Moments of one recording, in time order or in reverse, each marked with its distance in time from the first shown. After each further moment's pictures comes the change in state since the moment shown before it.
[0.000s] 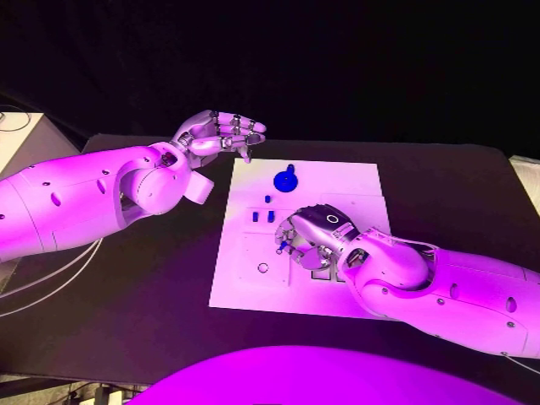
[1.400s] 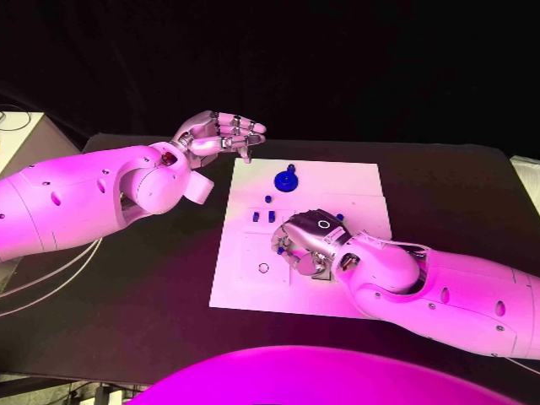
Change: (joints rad) left arm 0.000 -0.003 0.000 0.000 0.001 0.002 -0.009; left_hand 0.000 0.000 -0.006 0.000 0.000 0.000 0.000 0.004 -0.001 -0.004 0.004 0.000 -0.001 0.000 0.000 0.000 -0.001 0.000 0.000 0.000 -0.004 -0.003; right arm -0.009 0.031 -0.005 -0.017 -0.064 0.067 -0.017; right_hand -0.002 -0.002 0.003 -0.003 0.004 0.000 0.003 -0.001 0.005 0.000 0.000 -0.004 -0.001 0.003 0.003 0.000 -0.006 0.000 0.000 0.000 0.000 -0.002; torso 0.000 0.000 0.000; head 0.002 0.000
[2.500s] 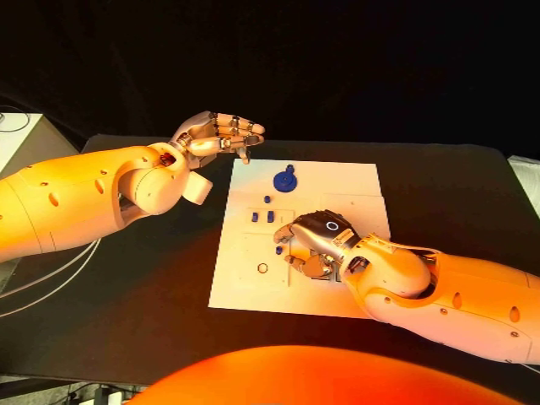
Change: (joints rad) left arm 0.000 -0.001 0.000 -0.001 0.000 0.002 -0.006; left_hand 0.000 0.000 0.000 0.000 0.000 0.000 0.000 0.000 0.000 -0.004 -0.004 0.000 -0.001 0.000 0.000 0.000 -0.001 0.000 0.004 0.004 0.000 -0.002; right arm -0.001 -0.055 -0.005 0.040 -0.007 -0.056 0.004; right_hand -0.059 -0.064 -0.111 0.025 -0.056 -0.168 0.021 -0.099 -0.023 -0.263 0.038 0.029 -0.013 -0.047 0.043 -0.087 -0.183 0.032 -0.138 0.048 -0.265 -0.246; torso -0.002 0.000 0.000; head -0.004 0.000
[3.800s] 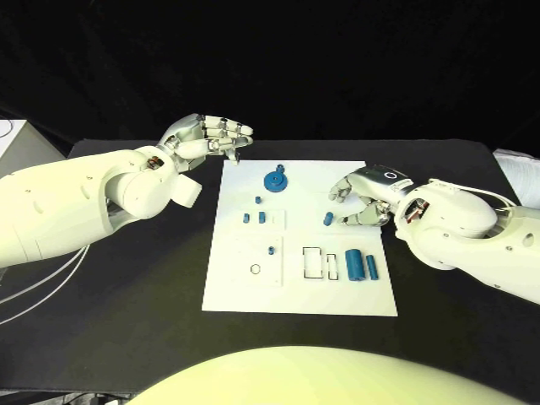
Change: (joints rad) left arm 0.000 0.004 0.000 -0.010 0.002 0.009 -0.005; left_hand 0.000 0.000 -0.003 0.003 0.000 0.000 0.000 0.000 0.000 -0.004 0.004 0.000 -0.001 0.000 0.000 -0.004 -0.001 0.000 0.000 0.000 -0.005 -0.002; right arm 0.157 -0.197 0.028 -0.045 0.153 0.149 0.021; right_hand 0.190 0.060 -0.488 0.221 0.035 -0.001 -0.023 -0.040 -0.027 -0.050 -0.011 0.117 0.001 0.043 -0.014 0.081 0.083 0.000 0.077 -0.009 0.082 0.115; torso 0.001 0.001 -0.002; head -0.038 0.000
